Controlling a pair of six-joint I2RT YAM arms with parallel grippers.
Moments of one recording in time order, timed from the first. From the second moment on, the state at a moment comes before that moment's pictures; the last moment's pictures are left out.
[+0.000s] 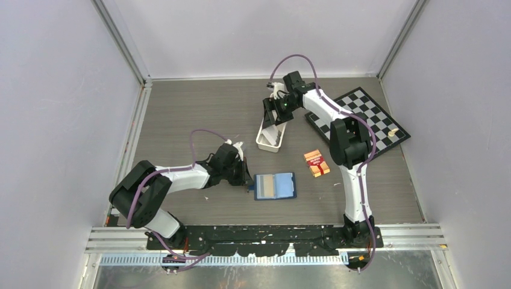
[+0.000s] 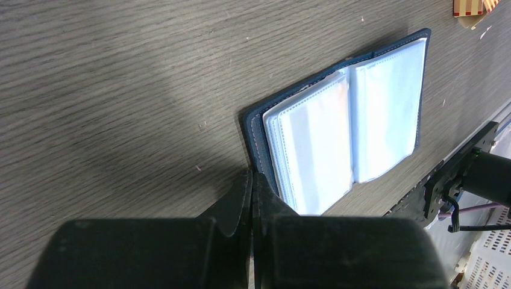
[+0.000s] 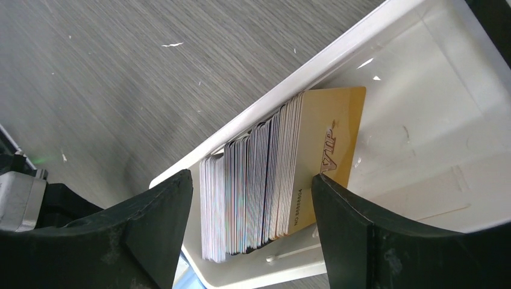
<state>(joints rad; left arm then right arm) -0.68 1.52 0.59 0.08 0.27 -0.68 0.38 2.24 1.89 -0.71 -0.54 0.00</state>
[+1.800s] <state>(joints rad) -0.67 1.52 0.58 0.10 0.28 -0.68 0.42 2.21 1.89 -0.76 -0.31 0.02</state>
